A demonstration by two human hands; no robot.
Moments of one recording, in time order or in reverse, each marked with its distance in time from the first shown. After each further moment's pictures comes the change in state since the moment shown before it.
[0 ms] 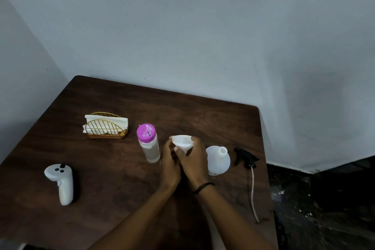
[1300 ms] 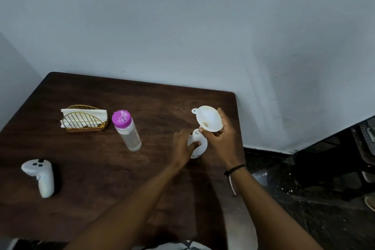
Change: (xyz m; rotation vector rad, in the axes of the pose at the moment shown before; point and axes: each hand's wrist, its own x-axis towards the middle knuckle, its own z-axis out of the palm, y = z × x) left_hand -0.013 0.031 0.078 0.414 -0.245 0.196; right_hand -0.012 0.009 -0.152 0.053 0.172 -0.219
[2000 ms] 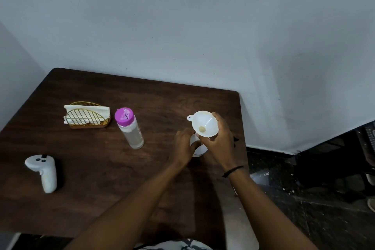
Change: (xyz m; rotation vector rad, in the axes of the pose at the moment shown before) left_hand 0.002 -0.010 0.005 -0.003 0.023 0.057; right_hand 0.002 0.030 0.023 -0.120 -0.037 -0.077
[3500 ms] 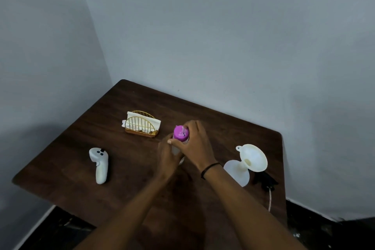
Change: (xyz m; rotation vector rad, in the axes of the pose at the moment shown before) left_hand -0.024 -0.060 -0.156 -0.081 0.363 -0.197; right_hand 0.019 -0.132 0.145 -0.157 -0.335 -0.362
